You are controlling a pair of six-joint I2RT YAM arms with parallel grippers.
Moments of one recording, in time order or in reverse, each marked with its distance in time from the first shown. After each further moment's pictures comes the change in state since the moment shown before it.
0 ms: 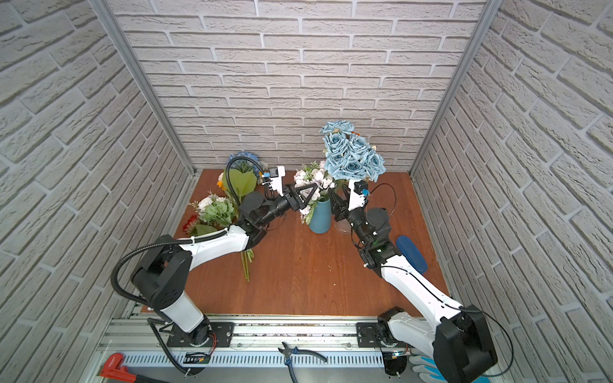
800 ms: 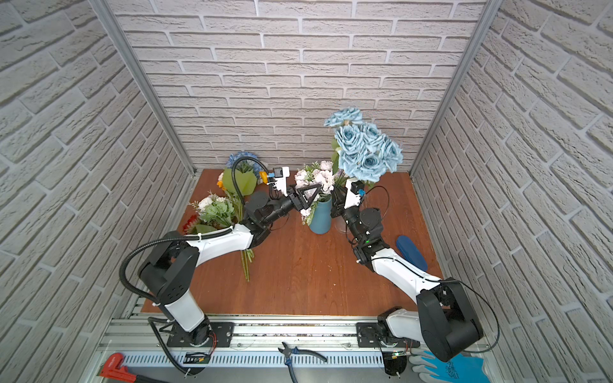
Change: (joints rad) left arm -0.014 0.054 0.032 0.002 0.001 -0.008; right arm -0.002 0.211 -0.035 0.315 0.027 0.012
